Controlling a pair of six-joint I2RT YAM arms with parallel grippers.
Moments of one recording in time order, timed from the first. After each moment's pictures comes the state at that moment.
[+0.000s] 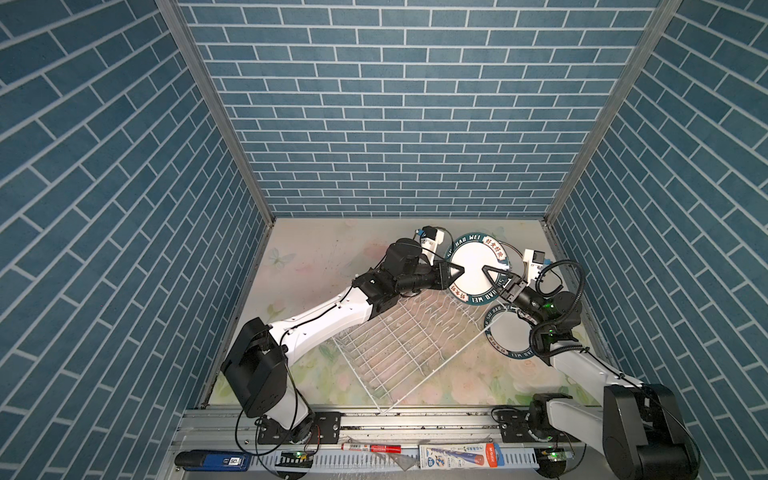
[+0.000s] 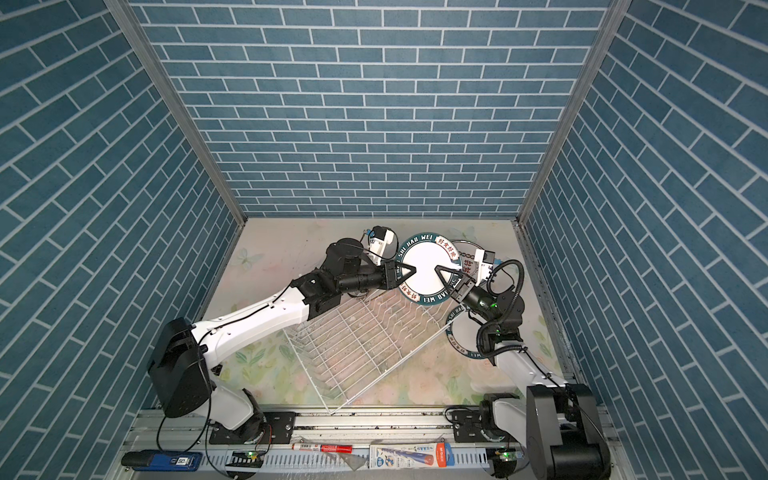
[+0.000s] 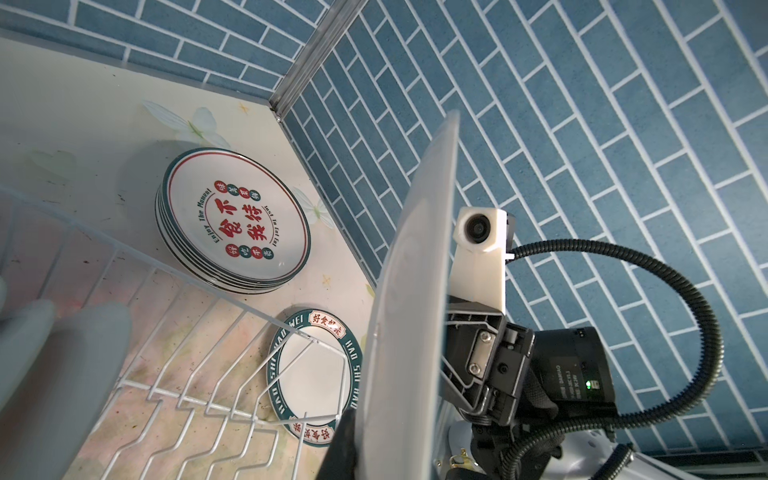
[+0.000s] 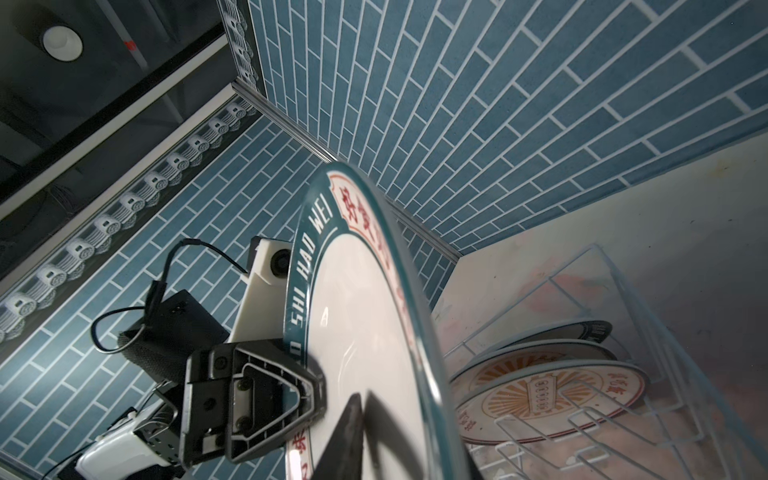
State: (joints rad) left arm -0.82 1.56 1.24 0.06 0.37 -0.77; right arm 0.11 1.12 0.35 1.06 -0.82 1.15
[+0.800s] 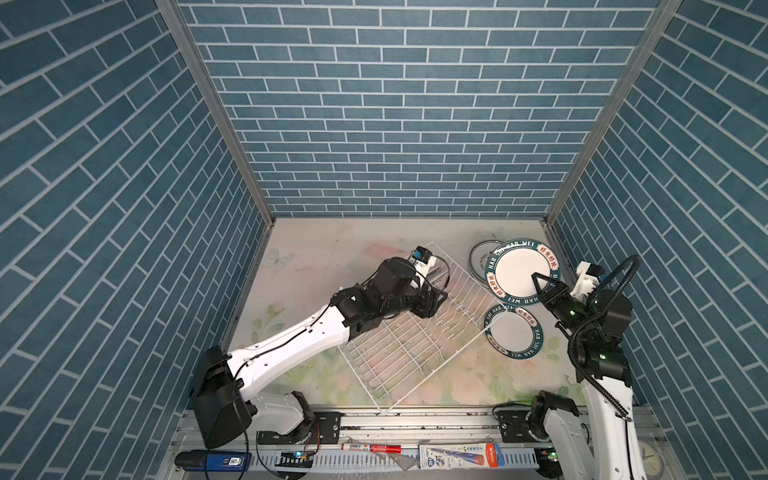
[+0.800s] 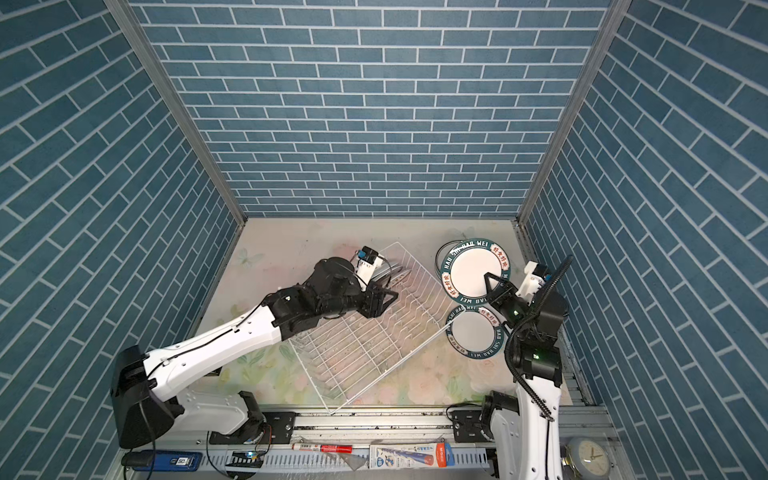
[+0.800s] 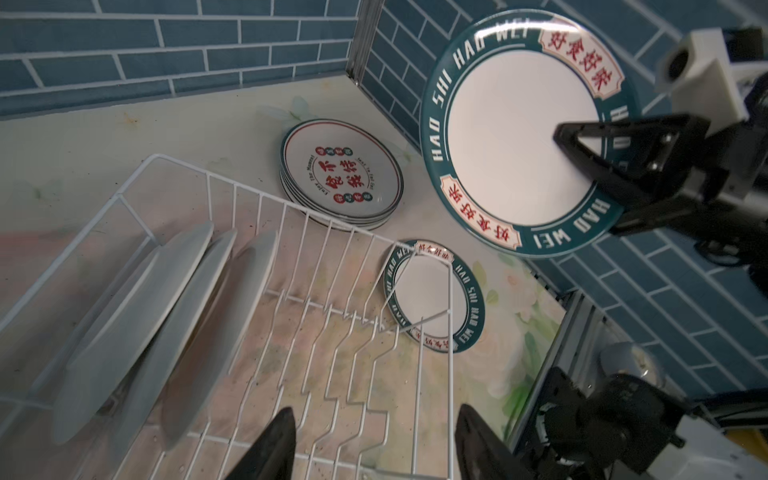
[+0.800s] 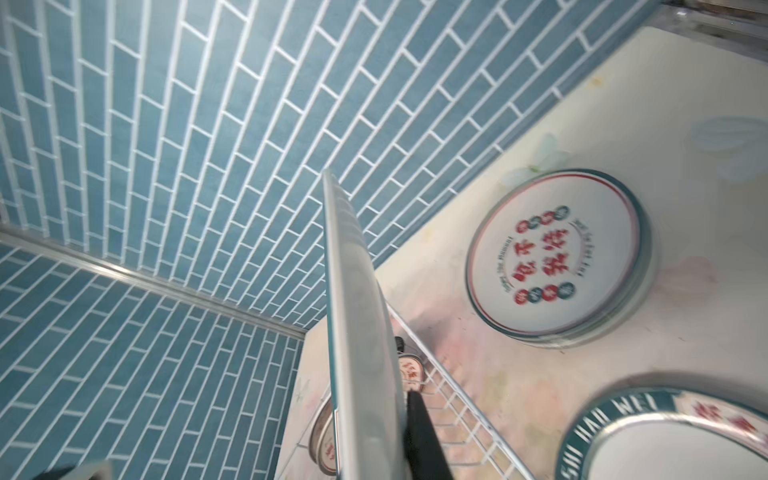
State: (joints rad) left arm -0.98 1.34 1.14 -0.36 0.03 -0.35; right arm -0.25 0.64 0.61 -0.28 -0.58 0.77
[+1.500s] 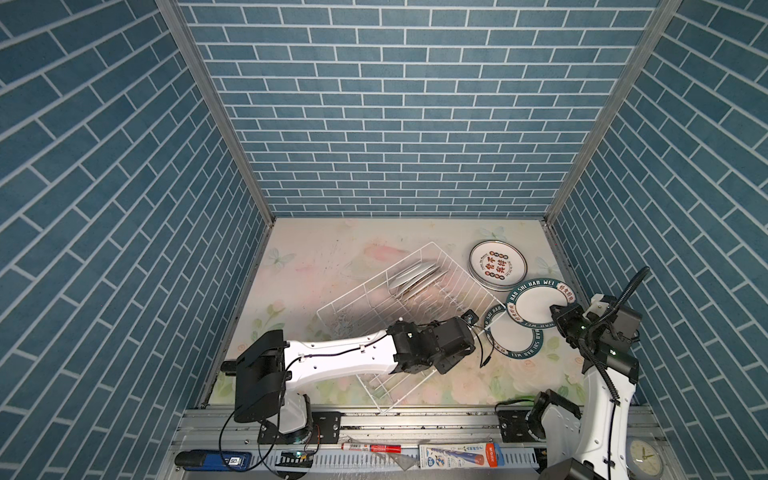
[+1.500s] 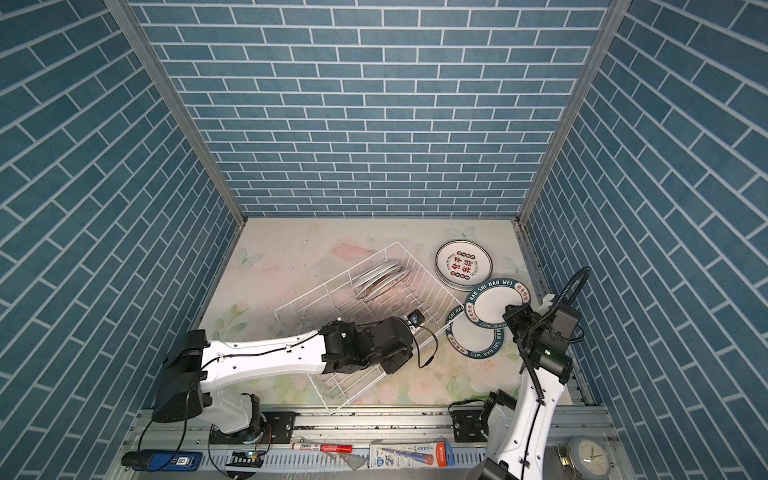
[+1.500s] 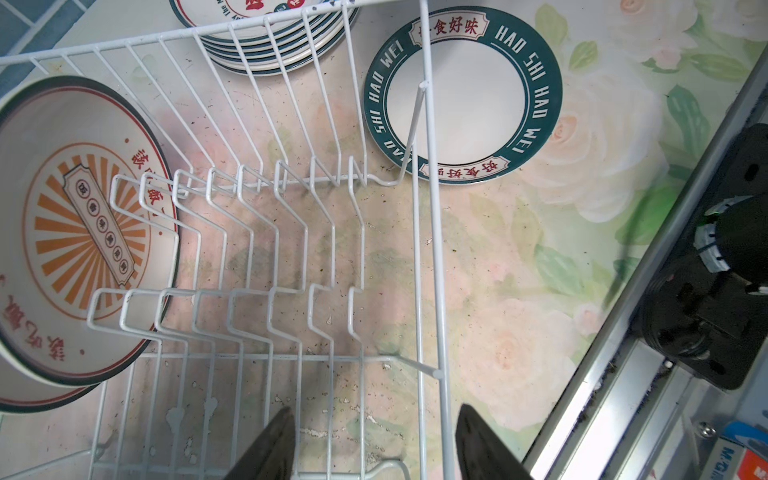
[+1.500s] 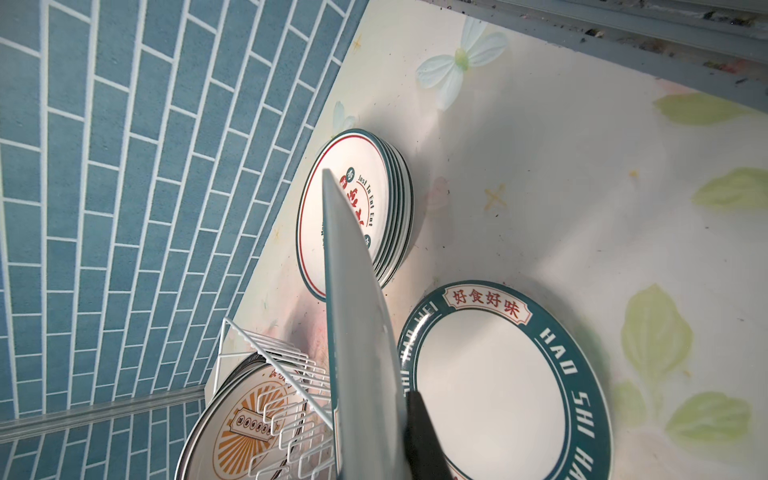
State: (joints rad) left arm -1.30 1.58 1.22 -0.58 -0.29 -0.24; right arm -0.53 0.70 0.60 -0.60 -0.55 0.62
